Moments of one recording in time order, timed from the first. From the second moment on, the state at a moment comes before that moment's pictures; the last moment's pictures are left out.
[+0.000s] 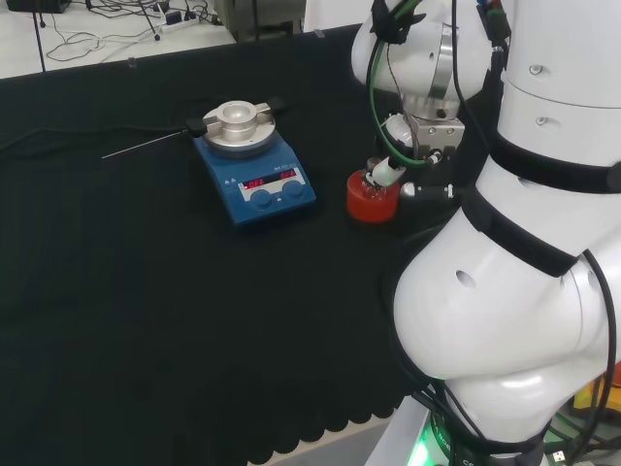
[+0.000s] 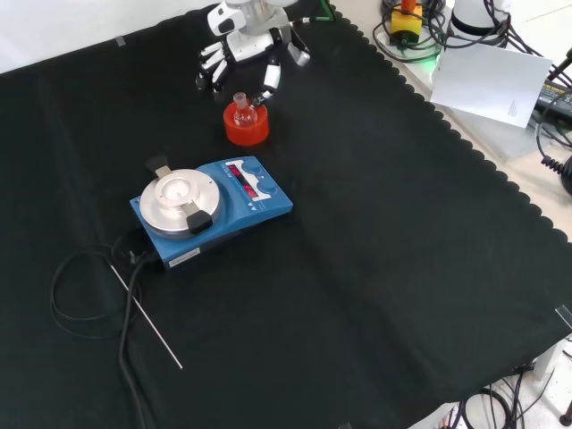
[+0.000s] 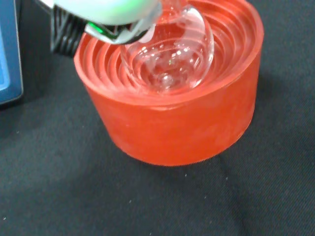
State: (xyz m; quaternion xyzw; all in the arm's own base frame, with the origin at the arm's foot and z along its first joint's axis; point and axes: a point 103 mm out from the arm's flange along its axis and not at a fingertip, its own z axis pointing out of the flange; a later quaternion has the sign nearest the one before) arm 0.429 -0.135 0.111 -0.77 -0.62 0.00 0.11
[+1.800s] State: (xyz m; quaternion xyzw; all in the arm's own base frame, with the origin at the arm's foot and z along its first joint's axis) arm 0.435 -0.142 0.109 -0.77 -0.63 -0.01 0.11
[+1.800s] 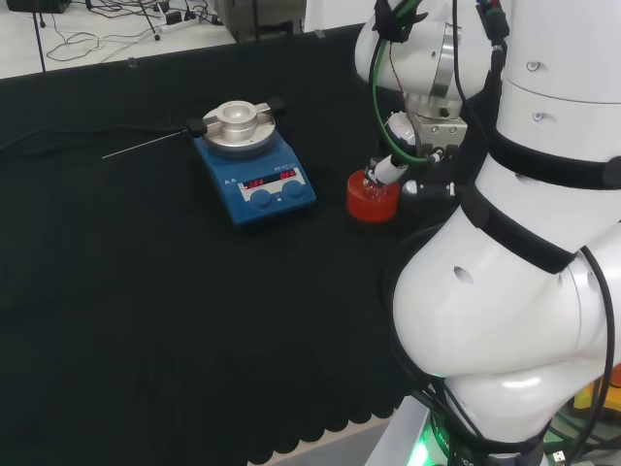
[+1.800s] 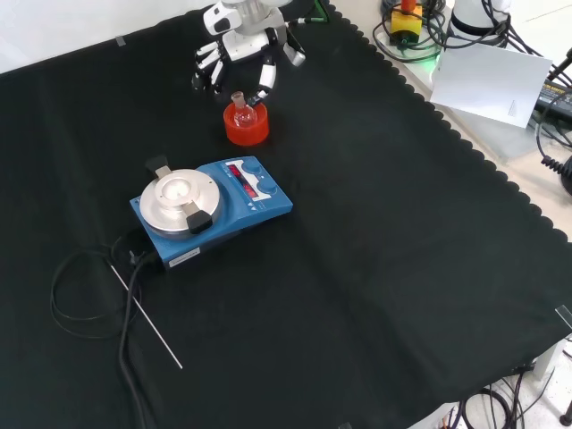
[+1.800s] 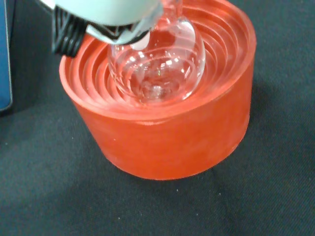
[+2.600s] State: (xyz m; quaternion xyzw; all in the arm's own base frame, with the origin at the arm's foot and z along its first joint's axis) arm 0.436 -0.140 0.120 -0.78 -0.62 0.01 0.10
